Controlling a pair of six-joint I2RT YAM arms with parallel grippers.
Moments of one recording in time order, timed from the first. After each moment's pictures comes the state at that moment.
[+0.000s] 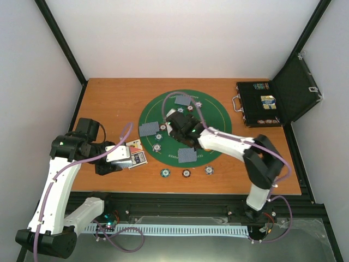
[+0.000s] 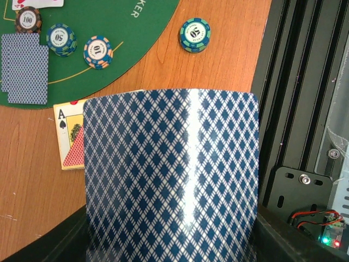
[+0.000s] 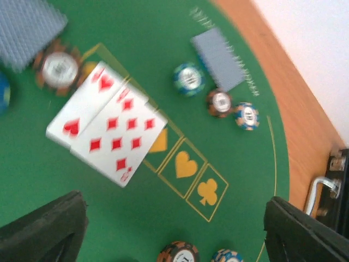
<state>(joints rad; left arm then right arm) -0.14 0.92 1.14 -1.50 0.37 1.16 0.87 1.81 1.24 -0.34 0.58 -0.26</state>
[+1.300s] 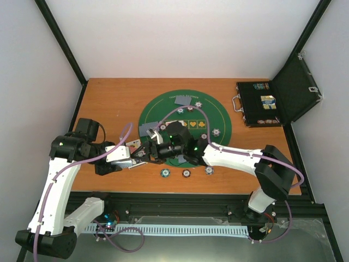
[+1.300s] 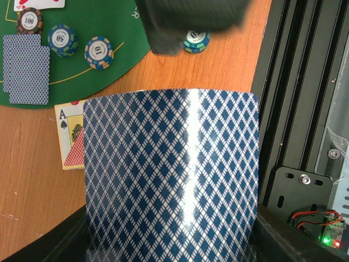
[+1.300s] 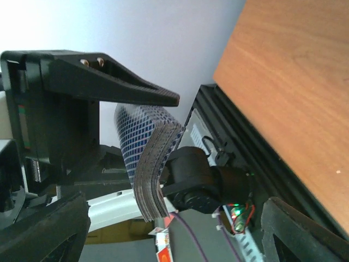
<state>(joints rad) -0.14 0.91 1.14 -1.50 0.37 1.16 1.01 1.60 1.05 0.21 -0.67 1.07</state>
